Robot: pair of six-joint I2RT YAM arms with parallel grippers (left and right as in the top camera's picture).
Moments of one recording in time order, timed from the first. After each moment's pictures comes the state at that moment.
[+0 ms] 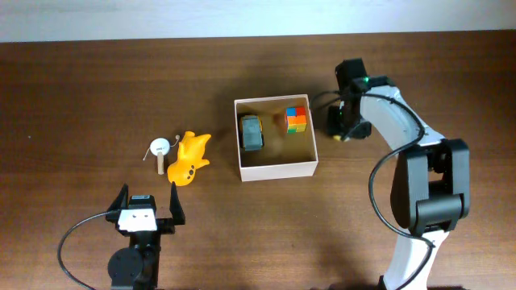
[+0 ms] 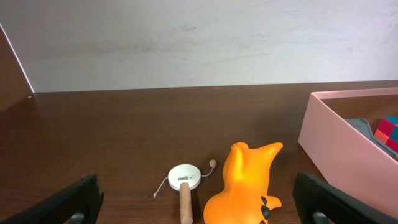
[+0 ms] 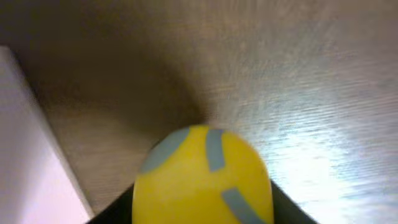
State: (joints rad) left arm -0.04 0.01 0.02 -0.08 -0.08 0.03; right arm 0.13 2.08 1.61 -0.96 0.04 0.31
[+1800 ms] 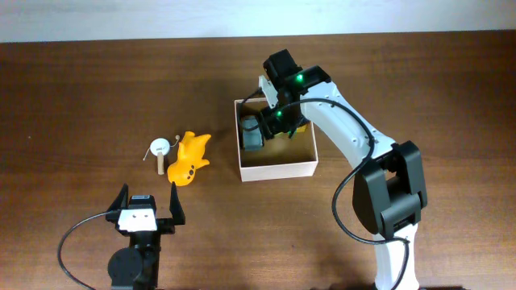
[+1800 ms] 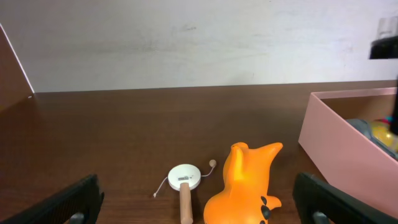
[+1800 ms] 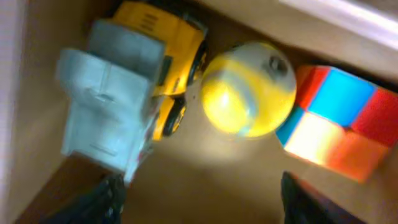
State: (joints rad) left arm -0.04 0.01 0.02 -0.08 -0.08 0.03; right arm 0.45 2.17 1.90 -1.09 -0.15 0.02
